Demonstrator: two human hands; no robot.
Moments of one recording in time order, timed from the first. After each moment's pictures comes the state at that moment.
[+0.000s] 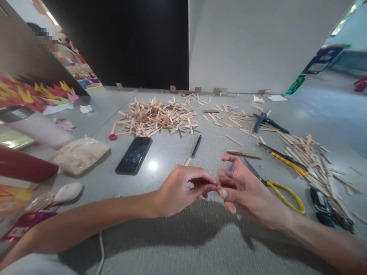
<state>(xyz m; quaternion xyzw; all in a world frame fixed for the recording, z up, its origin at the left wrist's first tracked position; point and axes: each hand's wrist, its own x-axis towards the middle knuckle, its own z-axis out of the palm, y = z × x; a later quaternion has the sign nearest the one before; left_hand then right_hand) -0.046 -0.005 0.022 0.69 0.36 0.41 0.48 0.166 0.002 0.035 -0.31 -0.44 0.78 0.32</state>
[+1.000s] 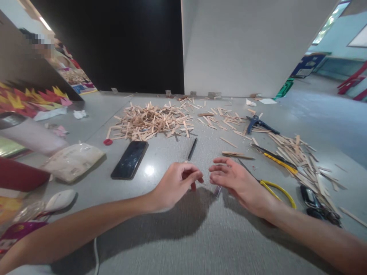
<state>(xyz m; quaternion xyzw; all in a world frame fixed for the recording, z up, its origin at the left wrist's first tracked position) -0.049 0.010 0.018 0.64 0.48 0.33 0.50 0.166 0.017 0.028 -0.43 -0.45 0.69 0.37</state>
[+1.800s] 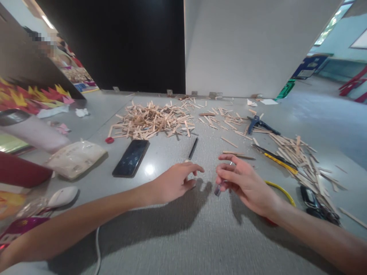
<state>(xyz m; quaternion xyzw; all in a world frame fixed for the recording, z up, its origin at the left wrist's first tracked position) -0.069 0.019 0.010 0.82 0.45 0.18 0.32 0.167 0.017 0.037 -0.41 -0.41 0.72 0.38</state>
